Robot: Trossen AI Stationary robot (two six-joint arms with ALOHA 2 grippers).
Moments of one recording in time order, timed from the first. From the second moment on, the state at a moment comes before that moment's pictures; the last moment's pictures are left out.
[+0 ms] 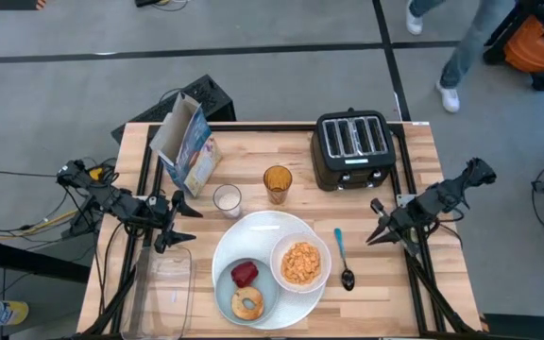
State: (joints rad) left arm -0.52 0.03 0.07 -0.13 -0.35 -0.32; right arm 0.53 0.00 0.14 -0.28 0.02 0.13
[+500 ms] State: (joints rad) left arm -0.52 0.03 0.07 -0.13 -0.35 -0.32; right arm 0.54 0.00 0.09 -0.23 0.03 0.07
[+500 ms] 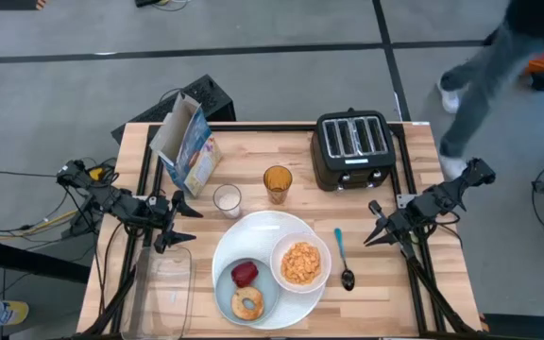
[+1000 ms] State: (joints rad) left arm -0.52 0.03 0.07 -0.13 -0.35 -0.32; right arm 0.53 0.00 0.09 -0.25 0.03 -0.03
